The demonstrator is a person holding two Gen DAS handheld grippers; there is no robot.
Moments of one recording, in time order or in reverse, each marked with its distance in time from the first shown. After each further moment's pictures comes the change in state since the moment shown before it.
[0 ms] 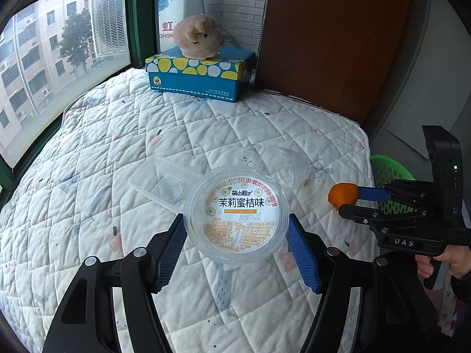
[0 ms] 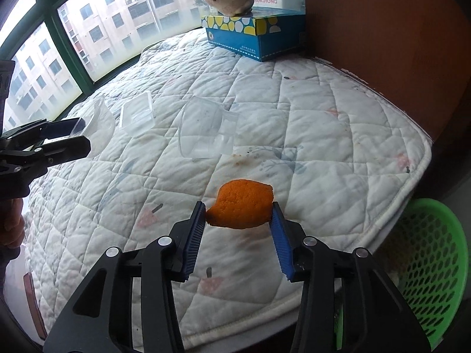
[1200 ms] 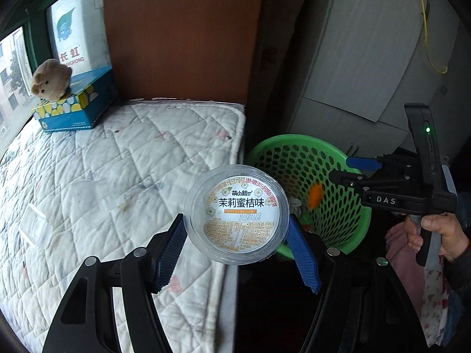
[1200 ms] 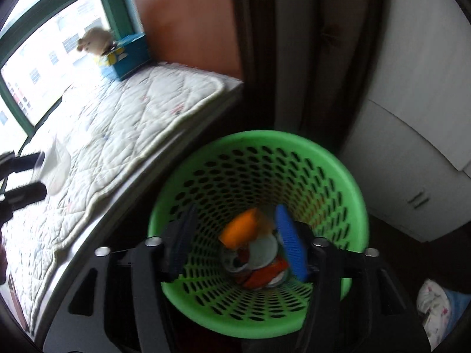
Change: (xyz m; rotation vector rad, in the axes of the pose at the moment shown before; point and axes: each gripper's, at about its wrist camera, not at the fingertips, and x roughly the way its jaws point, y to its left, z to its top) left arm 0.028 -0.220 0.013 0.211 0.050 -0.176; right arm -0.123 -0.190 -0.106 0.264 -0.055 -0.255
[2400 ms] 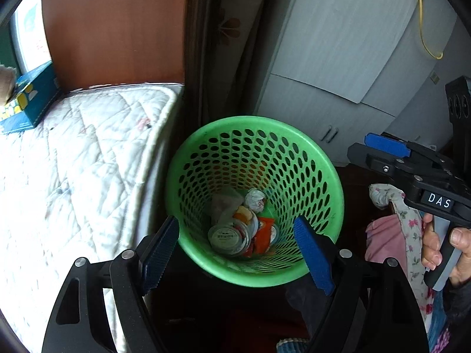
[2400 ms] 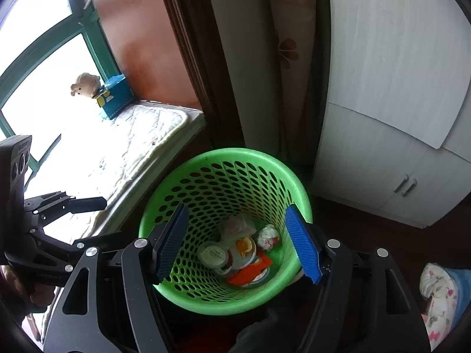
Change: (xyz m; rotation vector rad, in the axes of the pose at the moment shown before) left arm 0.059 -0.071 0.020 0.006 0.099 -0.082; right arm -0.055 -0.051 -0.013 0.109 -0.102 0.011
